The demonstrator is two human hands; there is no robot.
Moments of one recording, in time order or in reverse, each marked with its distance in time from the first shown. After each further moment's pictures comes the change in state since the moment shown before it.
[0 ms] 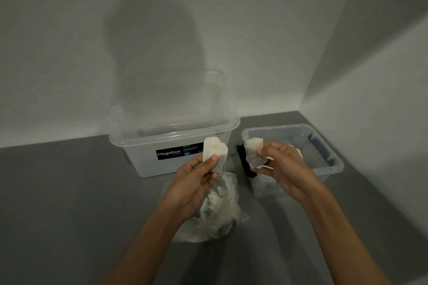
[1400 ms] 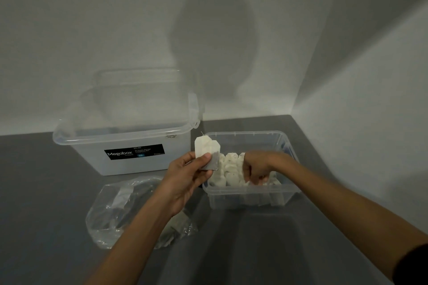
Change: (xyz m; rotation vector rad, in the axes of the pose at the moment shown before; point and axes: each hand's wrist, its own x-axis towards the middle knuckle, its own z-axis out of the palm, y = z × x) left_hand 0.051 -0.058 0.110 0.114 0.131 0.070; right_hand 0.138 0.008 -0.132 -1.544 -0.671 0.276
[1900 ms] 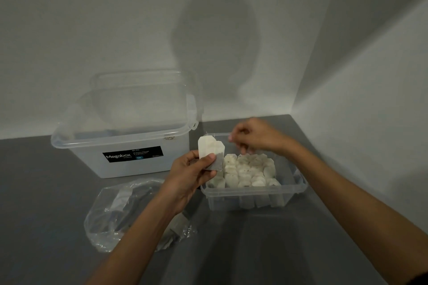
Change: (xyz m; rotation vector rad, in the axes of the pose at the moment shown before) left_hand 0.004 0.000 0.012 0.065 -0.010 0.040; right_hand -0.046 -0.021 -0.039 0.533 0.469 -0.292
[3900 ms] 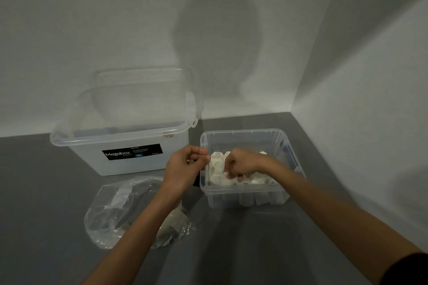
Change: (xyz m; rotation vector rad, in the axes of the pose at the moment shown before) left_hand 0.015 -0.010 -0.014 0.626 0.187 0.293; right_hand 0.013 0.031 0.055 -0.316 -0.333 0.148
